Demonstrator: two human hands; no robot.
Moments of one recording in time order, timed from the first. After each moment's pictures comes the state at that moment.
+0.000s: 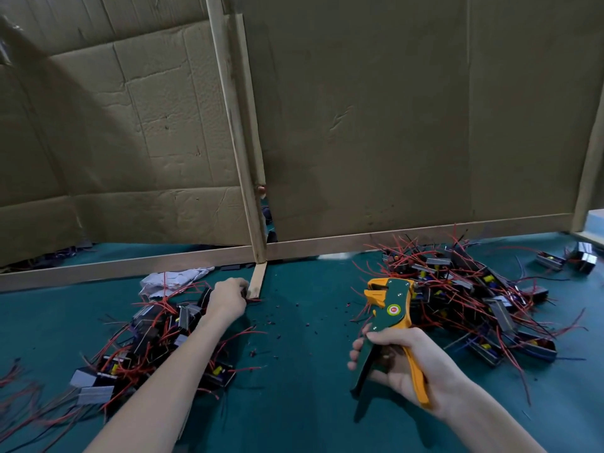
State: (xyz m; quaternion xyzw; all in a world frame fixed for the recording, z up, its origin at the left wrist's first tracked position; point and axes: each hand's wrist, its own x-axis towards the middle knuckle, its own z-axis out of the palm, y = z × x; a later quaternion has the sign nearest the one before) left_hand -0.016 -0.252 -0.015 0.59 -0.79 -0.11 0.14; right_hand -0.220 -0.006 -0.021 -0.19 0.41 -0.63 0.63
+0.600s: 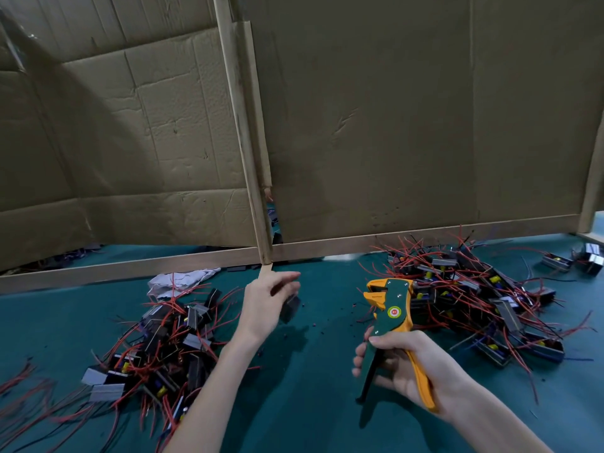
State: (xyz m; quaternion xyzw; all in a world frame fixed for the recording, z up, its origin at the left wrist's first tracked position) left_hand -0.041 -0.171 0.002 0.35 -0.77 -0.30 0.44; right_hand -0.213 -0.001 -0.015 -0.21 0.43 -0.61 0.63
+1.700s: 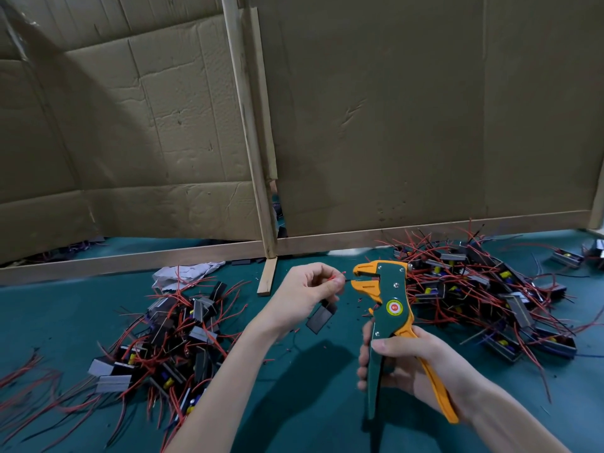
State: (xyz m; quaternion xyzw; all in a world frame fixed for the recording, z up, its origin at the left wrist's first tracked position) left_hand -0.062 -0.140 0.025 0.23 -0.75 -0.53 0.32; right_hand -0.203 0.009 -0.005 -0.35 0.39 -0.56 0.64
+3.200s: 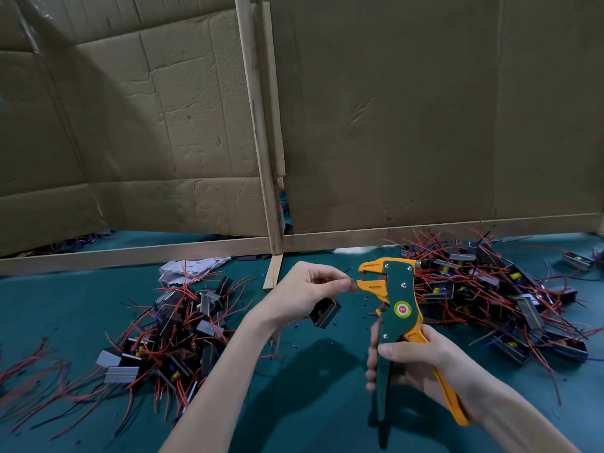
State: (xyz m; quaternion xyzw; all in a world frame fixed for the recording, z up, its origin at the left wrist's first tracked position) left_hand -0.046 -0.131 0.045 0.23 -0.80 -0.50 0.25; right_hand -0.201 0.011 0.000 -0.36 0.42 -0.56 0.62
